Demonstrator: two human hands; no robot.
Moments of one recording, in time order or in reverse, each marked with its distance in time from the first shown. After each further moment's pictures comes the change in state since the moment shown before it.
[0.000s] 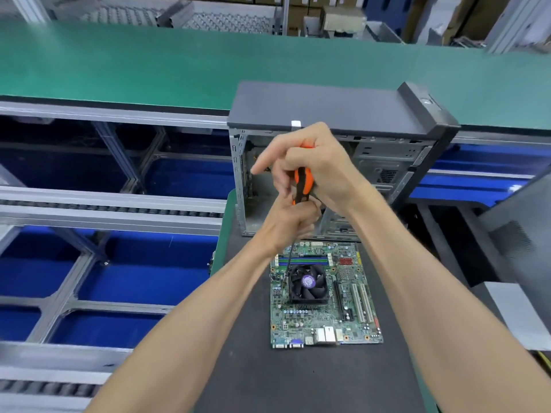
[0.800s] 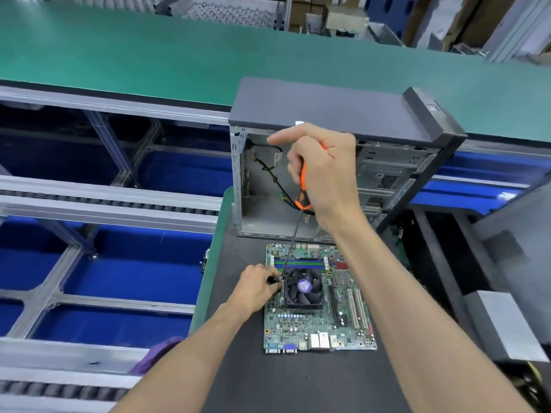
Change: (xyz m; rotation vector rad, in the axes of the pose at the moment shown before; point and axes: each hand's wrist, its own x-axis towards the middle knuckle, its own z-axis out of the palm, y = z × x) left_hand -0.076 -0.154 -0.060 1.026 0.180 -0.448; right_hand 0.005 0.016 0.019 -0.107 0.571 -0.085
